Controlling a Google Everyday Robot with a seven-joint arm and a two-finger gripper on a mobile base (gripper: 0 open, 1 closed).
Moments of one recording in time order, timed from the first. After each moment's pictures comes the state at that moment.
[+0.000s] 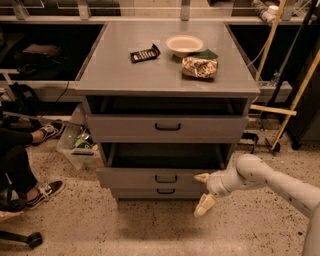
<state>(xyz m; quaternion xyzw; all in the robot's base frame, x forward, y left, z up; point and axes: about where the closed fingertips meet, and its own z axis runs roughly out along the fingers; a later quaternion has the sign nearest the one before) 0.564 -0.158 0.417 -0.59 0.72 0.25 0.27</state>
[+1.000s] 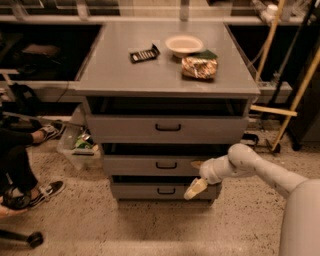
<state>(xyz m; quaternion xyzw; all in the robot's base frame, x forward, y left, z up) 0.632 -0.140 0.423 -0.53 0.75 0.26 0.29</state>
